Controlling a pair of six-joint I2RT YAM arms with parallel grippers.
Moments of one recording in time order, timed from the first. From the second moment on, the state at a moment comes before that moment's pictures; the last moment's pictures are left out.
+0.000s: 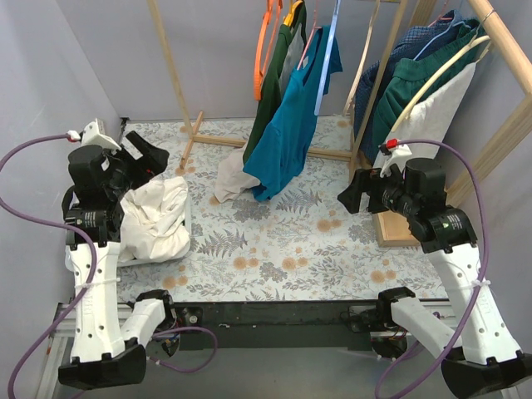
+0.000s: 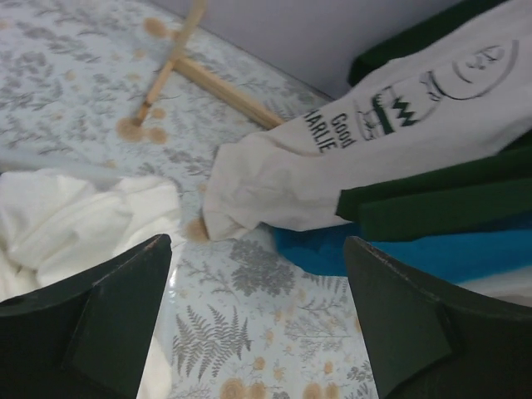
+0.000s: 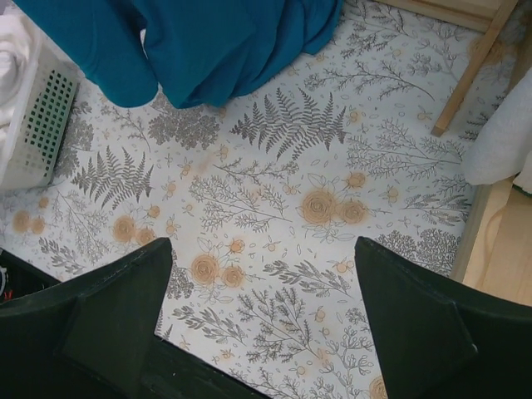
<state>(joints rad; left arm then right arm) 0.11 0.92 1.28 -0.70 0.16 -0.52 0.27 0.85 1.09 -0.76 -0.28 0.20</state>
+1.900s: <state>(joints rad) -0.72 1.86 2.24 -0.25 -0.44 -0.05 0.45 0.93 0.94 -0.66 -0.14 0.24</state>
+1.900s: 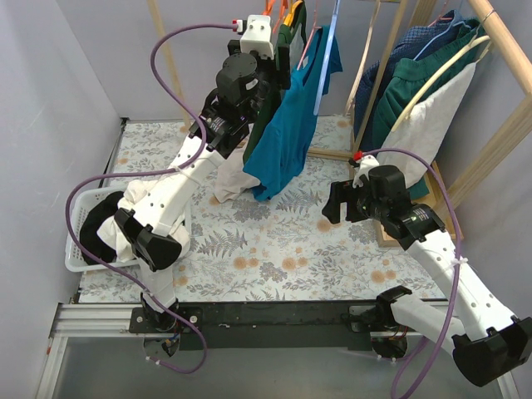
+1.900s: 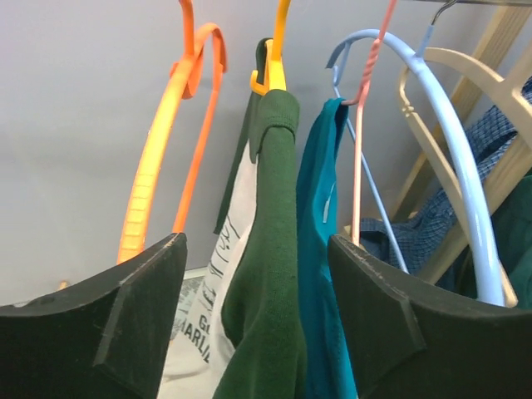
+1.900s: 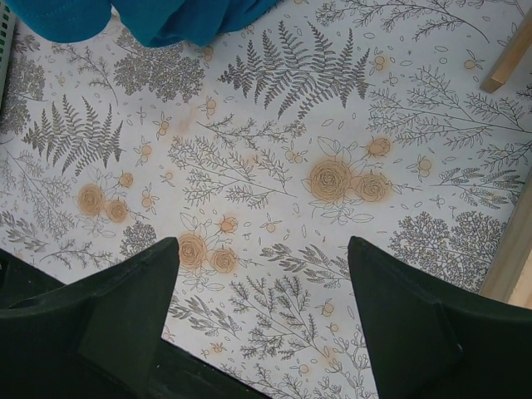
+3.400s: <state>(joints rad) -0.72 1.91 2.36 -0.26 -0.43 0.01 0.45 0.90 0.92 -0.66 -0.09 0.26</state>
